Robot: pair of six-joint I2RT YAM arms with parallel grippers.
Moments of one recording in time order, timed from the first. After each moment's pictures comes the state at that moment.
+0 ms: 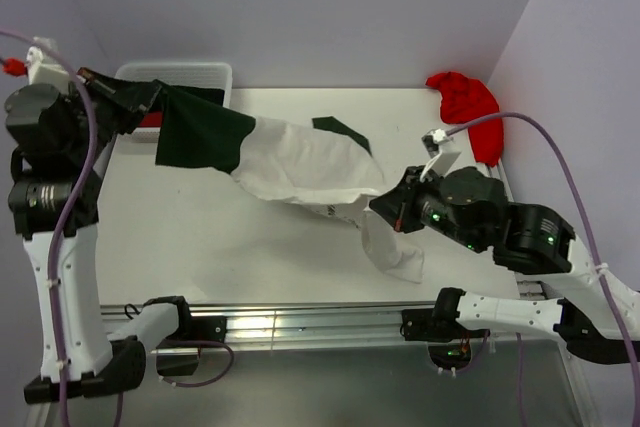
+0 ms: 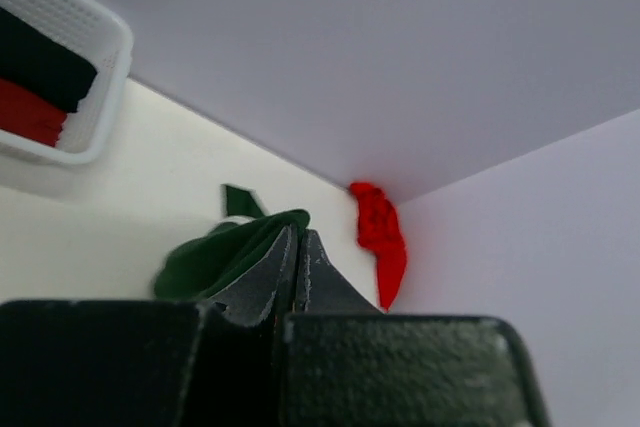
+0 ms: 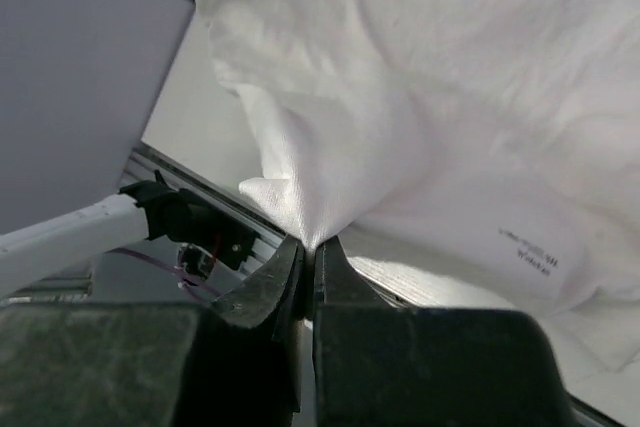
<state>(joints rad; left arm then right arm) 0.08 1.08 1.67 -0.68 0.25 -0.79 1.08 0.86 1.38 -0.99 0.34 0.75</state>
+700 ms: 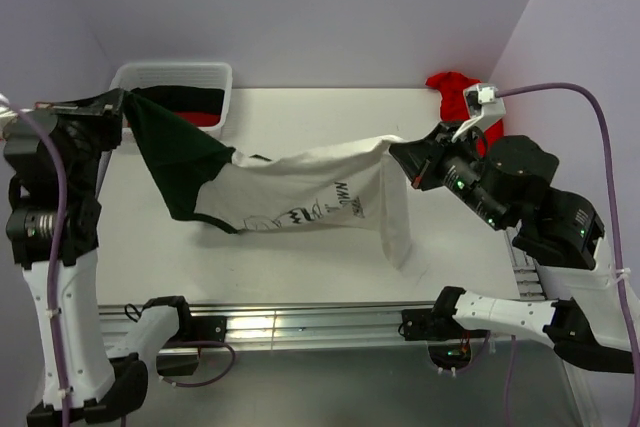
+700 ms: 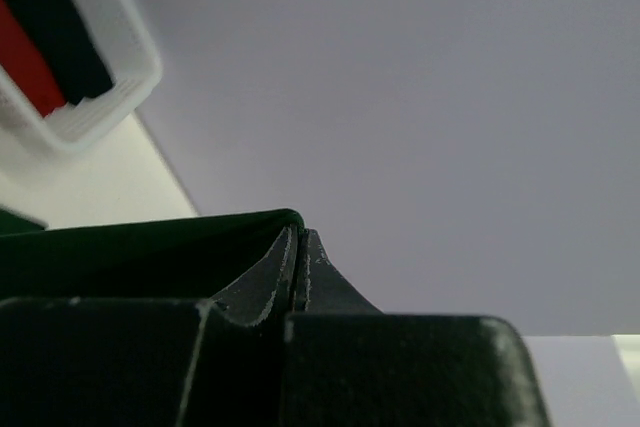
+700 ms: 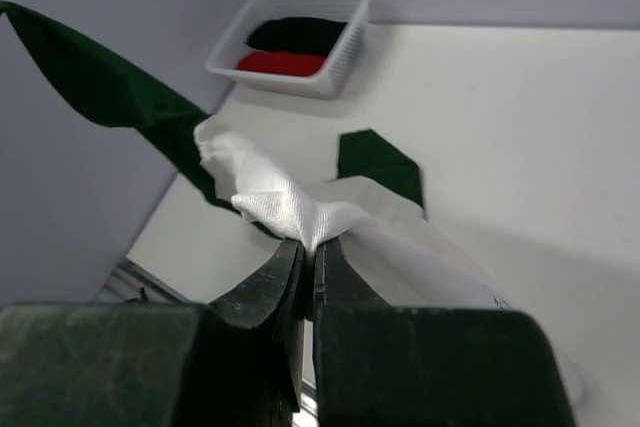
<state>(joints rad) 0.07 0.95 1.59 -0.73 -0.12 -1.29 0.94 0.93 1.63 -0.89 0.42 0.51</state>
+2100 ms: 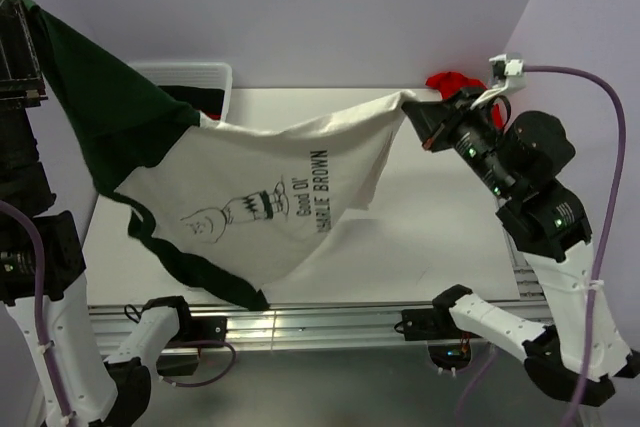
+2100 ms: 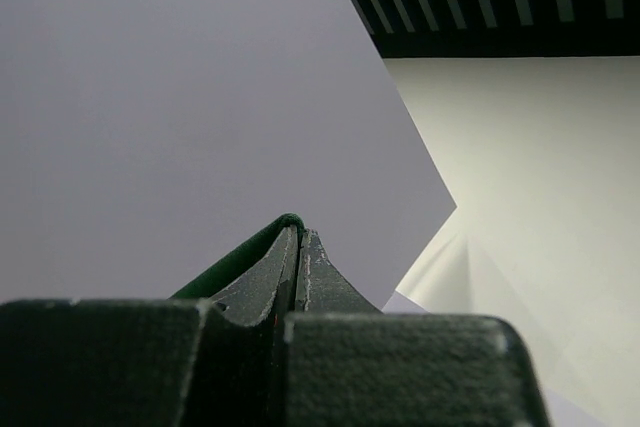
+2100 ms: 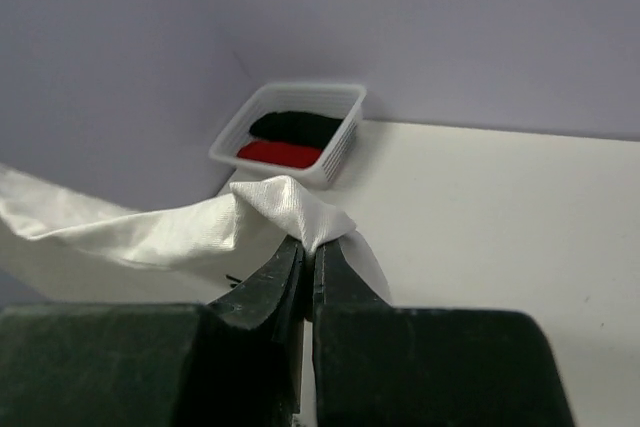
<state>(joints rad) 0.10 0.92 1.74 0.01 -0.02 -1.09 0.62 0.92 1.56 -0.60 0.09 0.39</state>
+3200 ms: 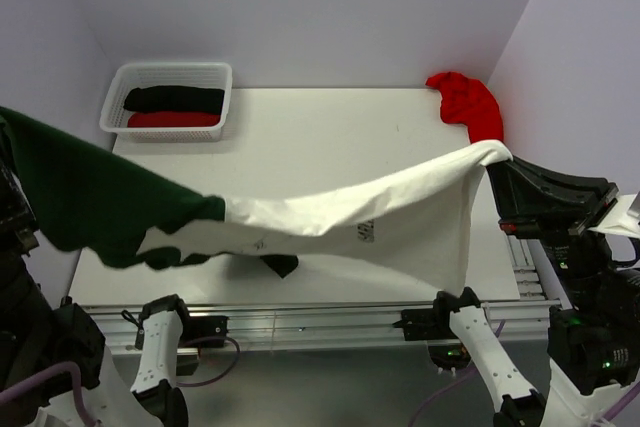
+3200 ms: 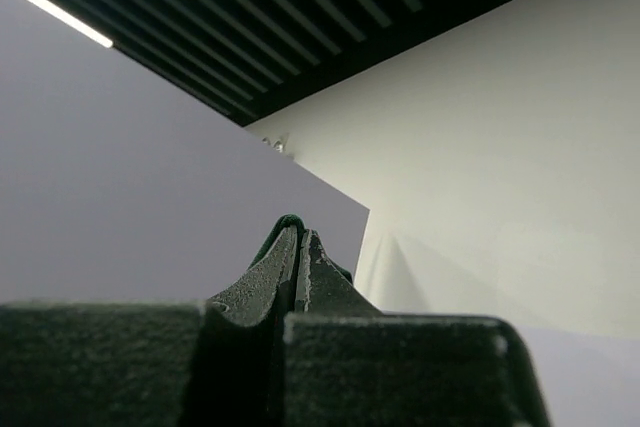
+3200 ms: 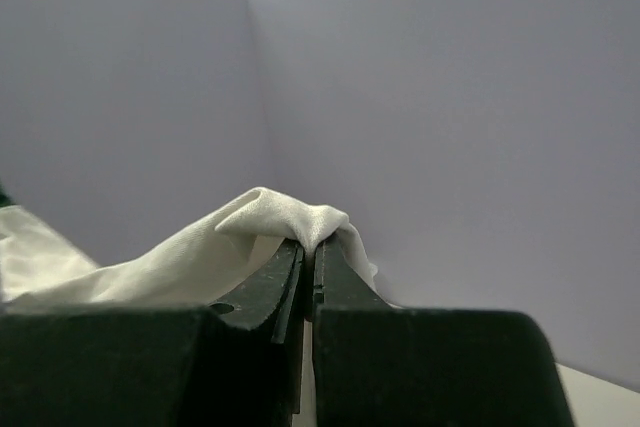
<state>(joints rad) 0.32 0.69 1.71 0.20 0.16 -1.10 0.12 0.54 1.48 -0.33 -0.39 0.41</state>
